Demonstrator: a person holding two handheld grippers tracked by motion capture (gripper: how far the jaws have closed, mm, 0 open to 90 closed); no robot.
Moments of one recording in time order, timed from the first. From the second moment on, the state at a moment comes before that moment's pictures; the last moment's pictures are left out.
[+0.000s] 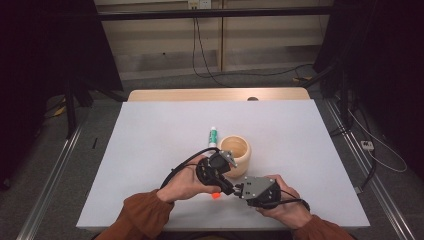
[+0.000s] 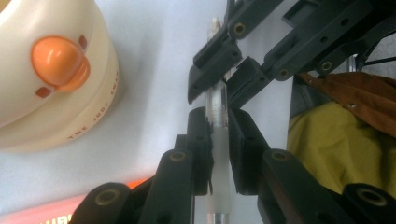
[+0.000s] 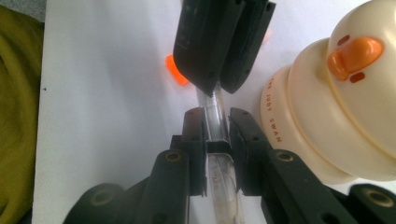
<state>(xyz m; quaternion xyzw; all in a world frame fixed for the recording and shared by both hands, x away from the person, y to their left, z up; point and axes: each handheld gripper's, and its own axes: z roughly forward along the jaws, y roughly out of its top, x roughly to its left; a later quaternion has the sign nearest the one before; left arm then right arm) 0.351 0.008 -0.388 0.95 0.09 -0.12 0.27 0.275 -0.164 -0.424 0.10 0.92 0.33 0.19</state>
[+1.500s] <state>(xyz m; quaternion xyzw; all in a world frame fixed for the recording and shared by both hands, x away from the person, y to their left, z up) 0.346 0.077 -0.377 0.90 0.17 -0.02 0.40 0.285 -0.184 -0.420 0.17 0.90 0.38 0.13</state>
